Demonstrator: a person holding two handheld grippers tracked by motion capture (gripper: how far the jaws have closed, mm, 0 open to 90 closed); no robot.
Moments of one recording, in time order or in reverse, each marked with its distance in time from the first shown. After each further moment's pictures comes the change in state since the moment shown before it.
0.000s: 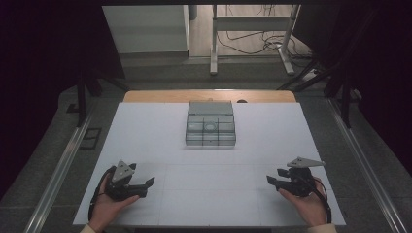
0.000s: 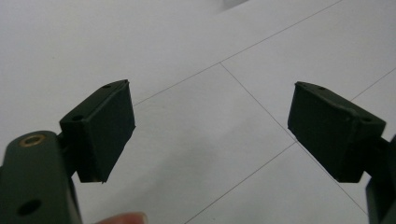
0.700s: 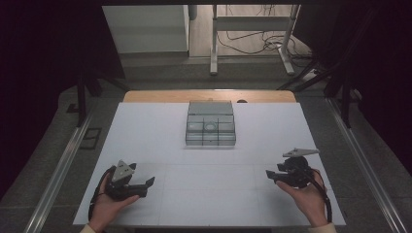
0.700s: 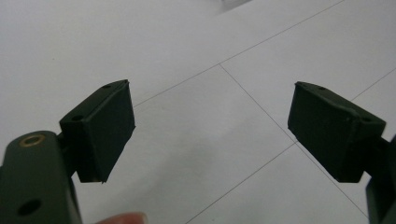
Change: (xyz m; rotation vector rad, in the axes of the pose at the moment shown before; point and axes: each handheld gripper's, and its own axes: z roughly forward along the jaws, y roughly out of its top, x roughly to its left) left arm 0.000 0.000 -0.001 -0.001 -0.001 0.001; right arm 0.008 0.032 -0.003 0.104 -0.050 0.020
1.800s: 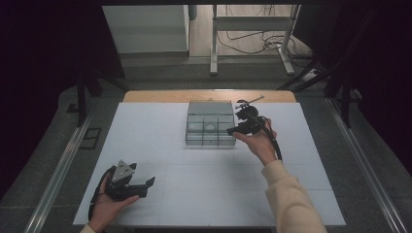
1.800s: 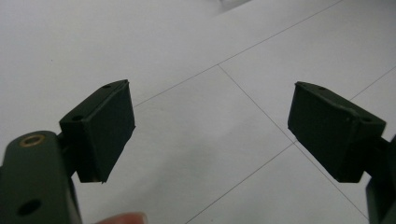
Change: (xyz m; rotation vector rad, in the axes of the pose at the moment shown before) left arm -0.001 0.000 0.000 -0.004 -0.004 0.000; right arm 0.038 0.161 0.079 0.056 0.036 -0.070
